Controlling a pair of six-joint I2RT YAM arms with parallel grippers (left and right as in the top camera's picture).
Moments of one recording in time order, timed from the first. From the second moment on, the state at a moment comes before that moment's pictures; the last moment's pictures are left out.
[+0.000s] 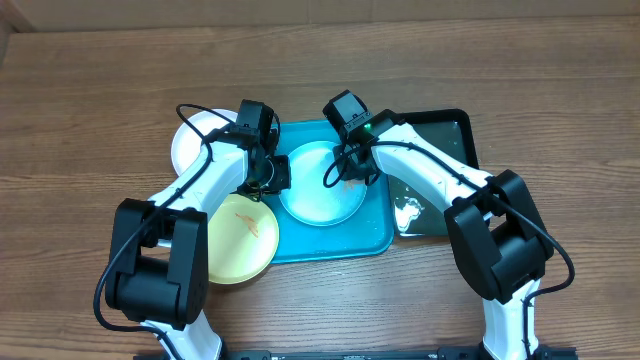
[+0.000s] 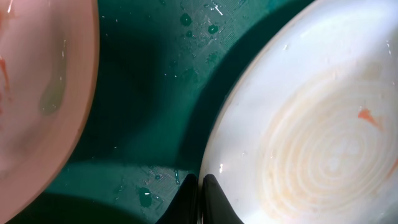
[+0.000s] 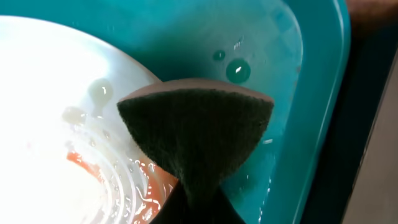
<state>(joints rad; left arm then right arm) -0.22 1.87 1.18 -0.69 0.16 -0.31 0.58 2.10 1.55 -0.79 0.11 0.33</state>
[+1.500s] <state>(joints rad) -0.22 1.87 1.18 -0.69 0.16 -0.31 0.59 2.14 1.54 -0.76 -0.03 0.33</state>
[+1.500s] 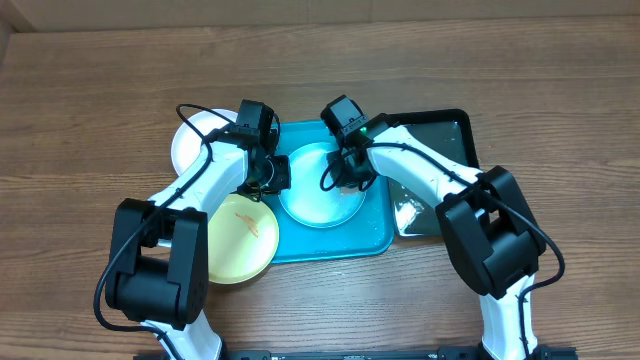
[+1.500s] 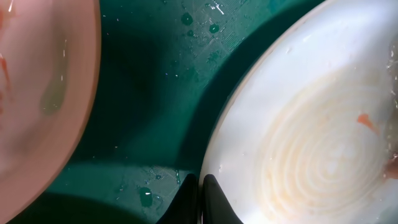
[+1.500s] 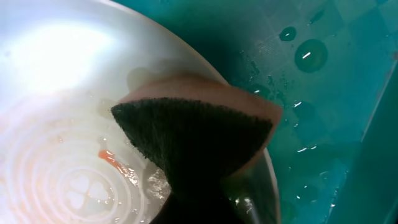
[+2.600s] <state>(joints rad) -0.22 1.87 1.18 -0.69 0.15 -0.31 0.49 2.15 1.67 -0.89 -0.55 0.22</state>
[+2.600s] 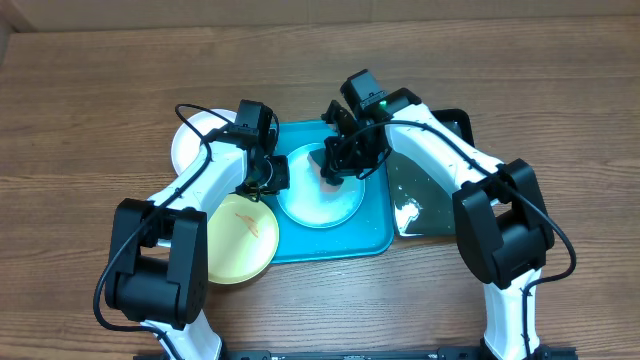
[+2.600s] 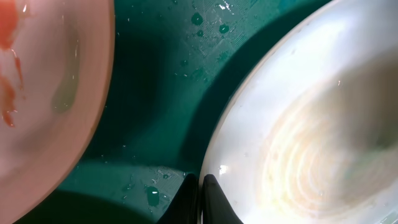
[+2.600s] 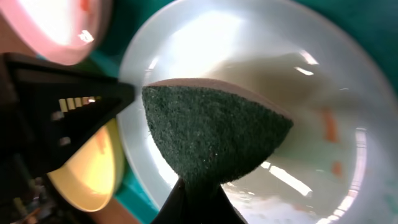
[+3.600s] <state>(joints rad) -0.22 1.87 1.18 -0.69 0.15 -0.31 0.52 2.15 1.52 -0.68 -0.38 0.27</state>
